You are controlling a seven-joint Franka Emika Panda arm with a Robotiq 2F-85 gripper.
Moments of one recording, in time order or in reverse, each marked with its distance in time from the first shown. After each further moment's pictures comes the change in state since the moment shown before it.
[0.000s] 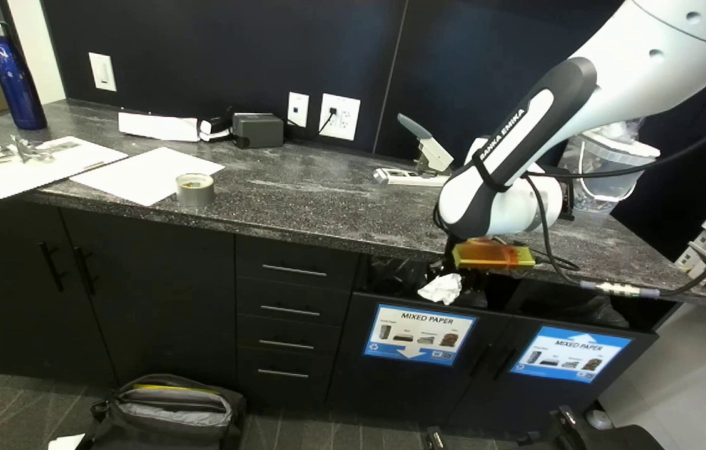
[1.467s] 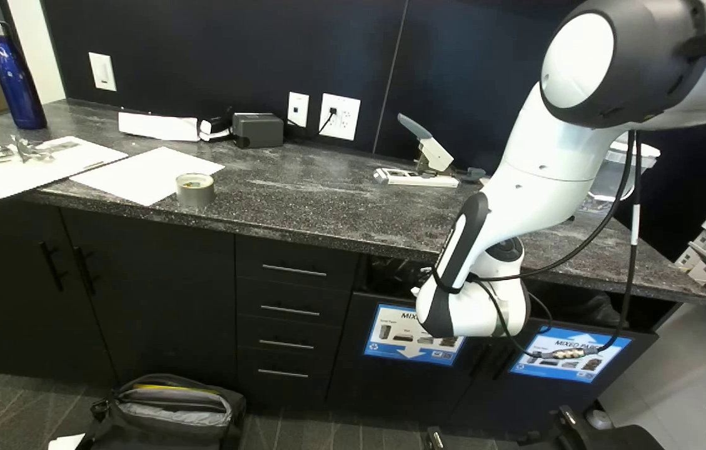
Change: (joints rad) arm 0.051 0.491 -0.041 0.086 0.289 0.991 -0.003
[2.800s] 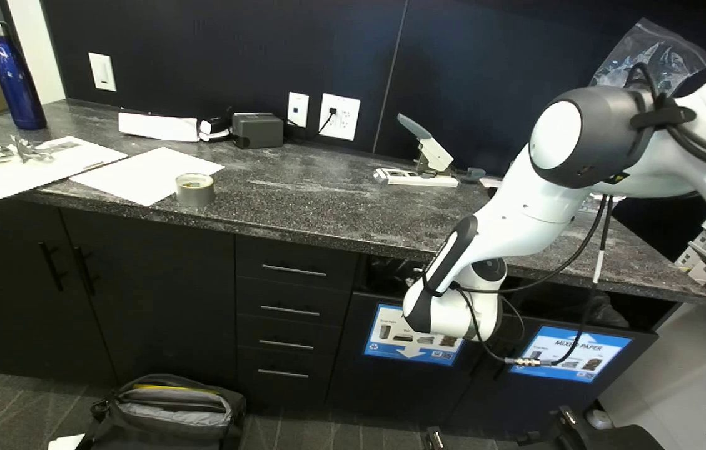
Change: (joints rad) arm -0.209 0.243 0.158 0.330 0.003 0.081 0.009
